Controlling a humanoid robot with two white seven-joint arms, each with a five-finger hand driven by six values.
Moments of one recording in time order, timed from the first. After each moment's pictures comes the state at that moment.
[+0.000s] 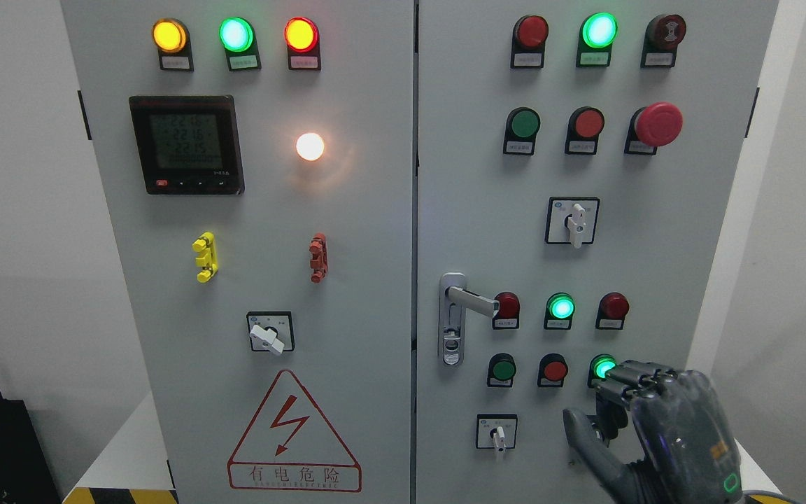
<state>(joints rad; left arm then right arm) 0.00 -0.06 0.00 0.00 -0.07 -0.05 0.02 -0.28 -0.53 0.24 -1.96 0.74 -0.11 -0.37</state>
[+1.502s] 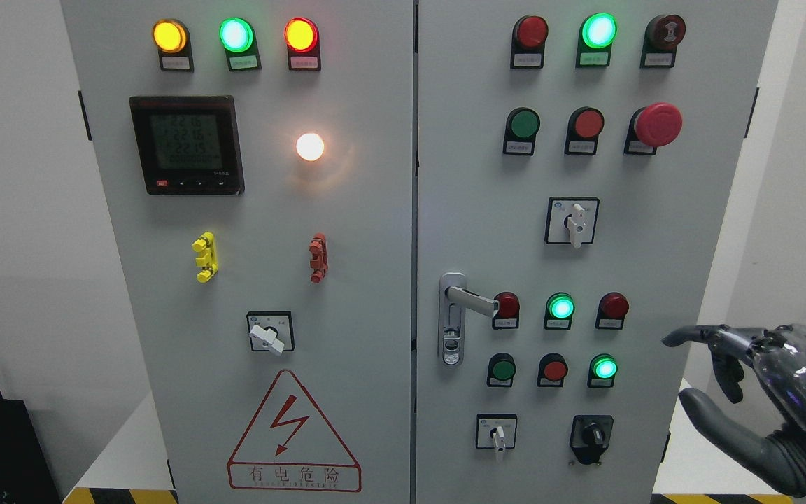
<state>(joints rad) 0.00 -0.06 0.00 0.00 -0.07 -0.05 0.02 -0.29 -1.18 0.29 -2.04 0.23 -0.07 -0.41</state>
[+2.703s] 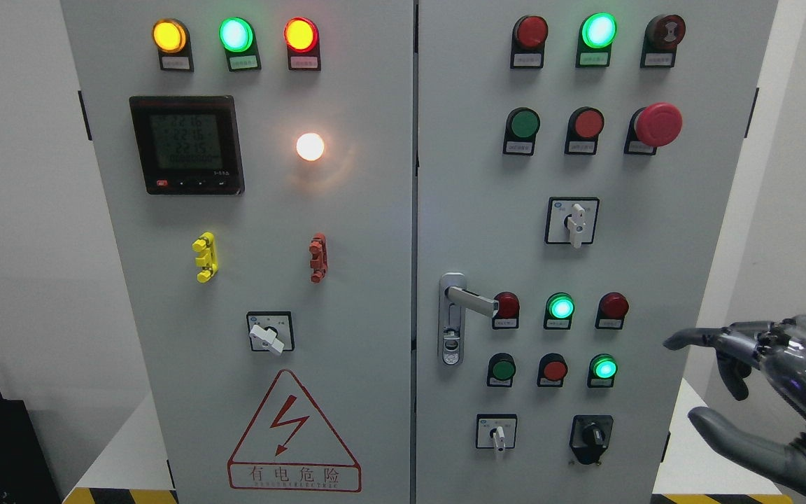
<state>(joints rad) 0.00 -0.06 0.00 0.00 -0.07 -0.05 0.02 -0.30 -1.39 0.30 -2.07 0.20 -0.20 -0.39</state>
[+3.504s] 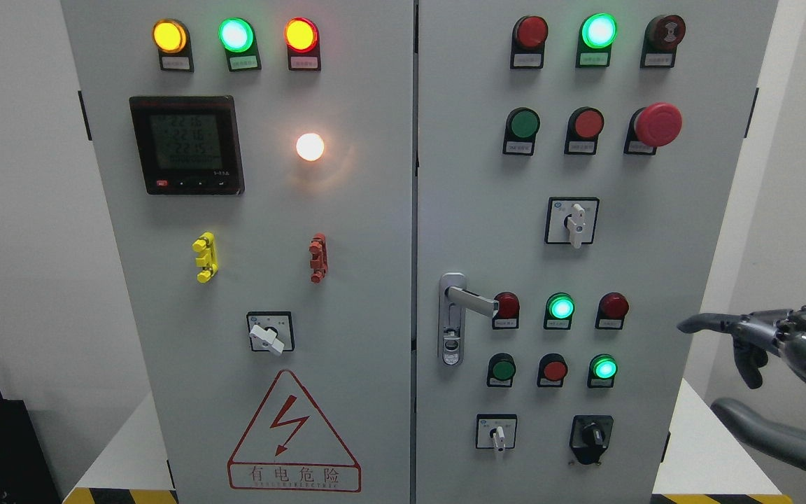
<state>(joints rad) 0.00 -0.06 0.00 0.00 -0.07 -0.05 0.02 -0.29 -1.52 0.29 -2.07 0.04 -0.13 -0.34</state>
